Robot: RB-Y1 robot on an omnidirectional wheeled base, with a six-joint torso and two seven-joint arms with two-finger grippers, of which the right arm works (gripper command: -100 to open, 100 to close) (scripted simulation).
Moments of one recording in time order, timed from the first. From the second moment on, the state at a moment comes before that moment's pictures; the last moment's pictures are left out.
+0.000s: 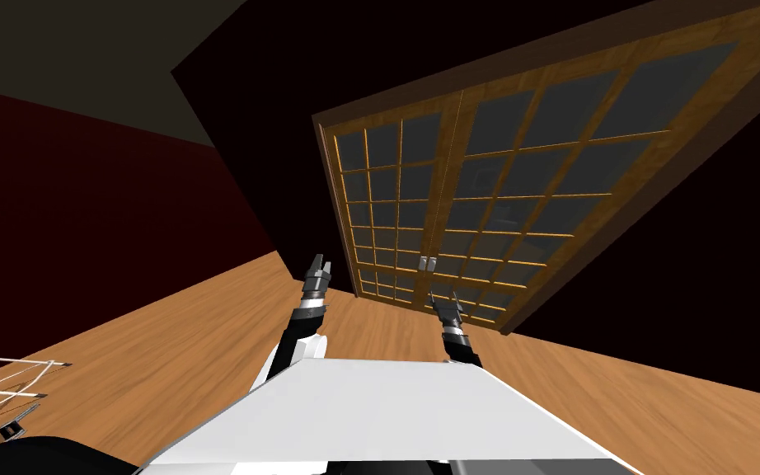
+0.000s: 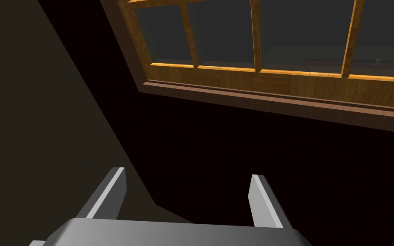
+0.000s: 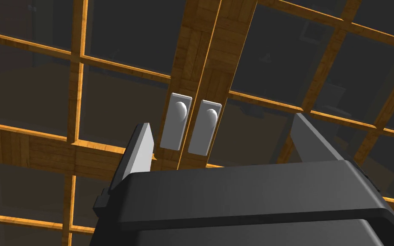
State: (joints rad) arm 0.29 -0.21 0.21 -1.40 -0.56 -0.79 -0.89
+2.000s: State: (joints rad) arm 0.18 -0.28 0.29 -0.96 -0.82 -0.89 -1.24
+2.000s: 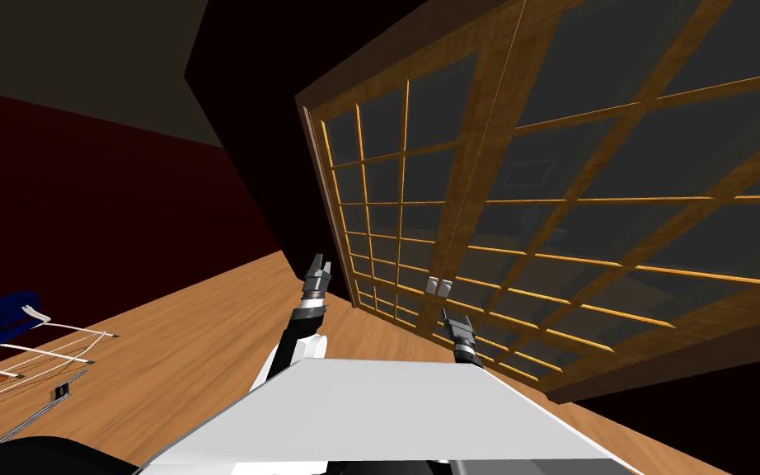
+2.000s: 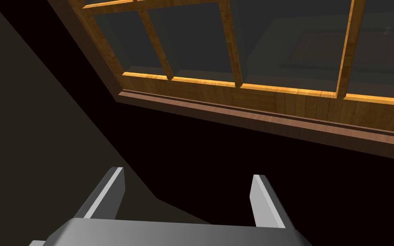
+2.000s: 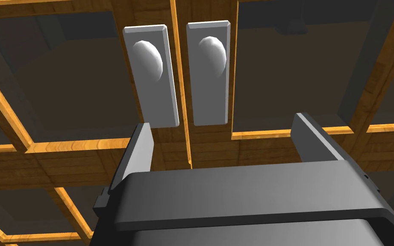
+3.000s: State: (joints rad) arm 0.29 -0.31 0.26 -0.89 -0.84 -0.90 -1.27
